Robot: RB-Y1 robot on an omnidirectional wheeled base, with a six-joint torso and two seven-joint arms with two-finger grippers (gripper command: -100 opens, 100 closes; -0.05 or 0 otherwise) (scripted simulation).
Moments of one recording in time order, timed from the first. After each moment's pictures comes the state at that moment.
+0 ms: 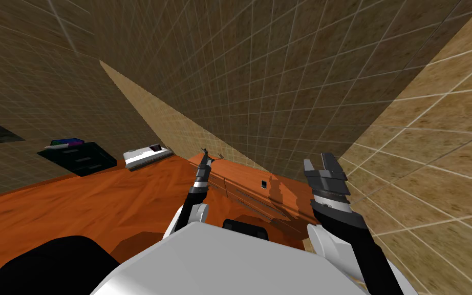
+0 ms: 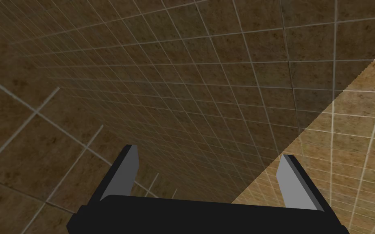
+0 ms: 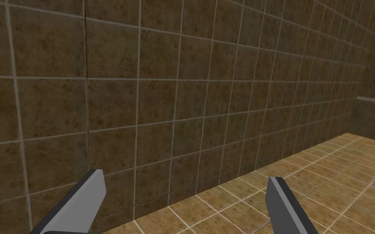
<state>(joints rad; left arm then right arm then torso) 0.52 -0.02 -0.05 -2.26 -0.06 -0.36 -0.17 0.51 -0.04 -0.07 -2.38 0.05 -0.39 0.01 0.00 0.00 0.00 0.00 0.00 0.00</state>
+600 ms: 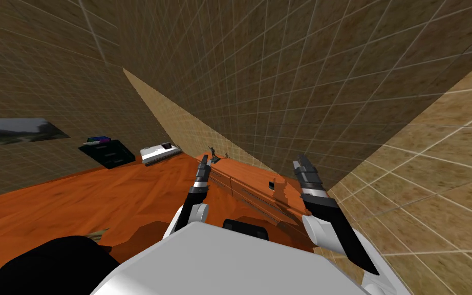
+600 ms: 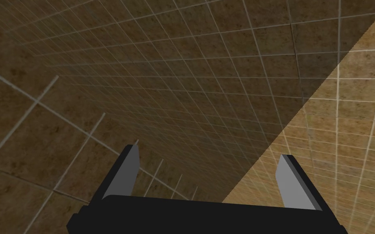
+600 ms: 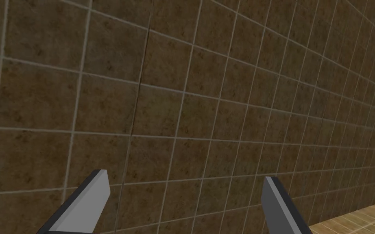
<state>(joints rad) 0.52 -0.02 -0.05 -2.26 -0.06 -0.36 -0.17 0.39 -0.16 -0.06 -2.23 0.02 -0.27 0.13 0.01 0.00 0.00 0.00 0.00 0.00</state>
